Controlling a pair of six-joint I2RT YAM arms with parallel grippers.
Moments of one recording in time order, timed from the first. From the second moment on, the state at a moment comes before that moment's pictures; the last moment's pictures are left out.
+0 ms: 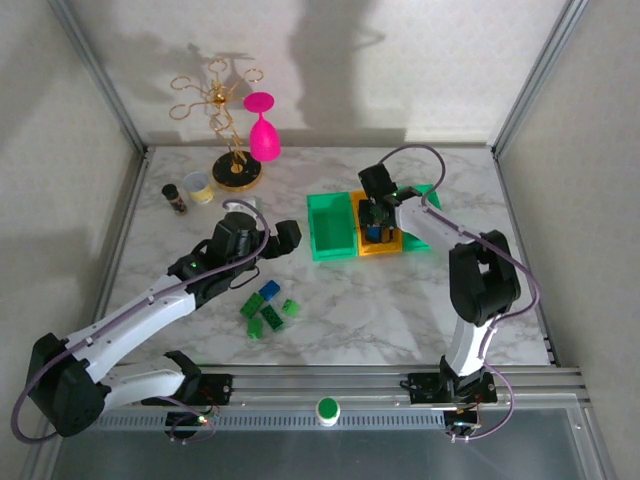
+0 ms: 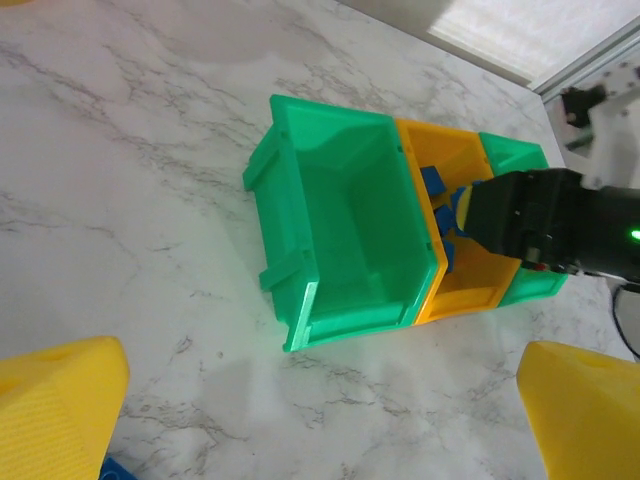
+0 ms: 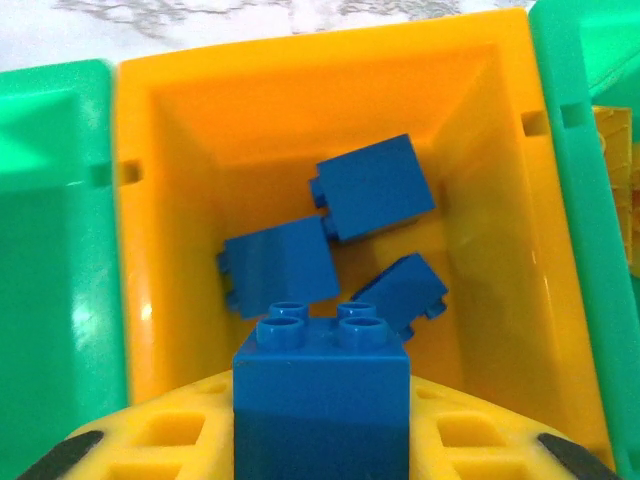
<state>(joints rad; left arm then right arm) -0.63 1.12 0.84 -0.25 -0.14 -0.72 0.47 1.84 1.37 -0.57 0.21 0.38</state>
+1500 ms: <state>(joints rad) -0.63 0.95 0.82 -0.33 -0.25 -0.71 0.60 1.76 1.50 -0.58 0.18 0.35</state>
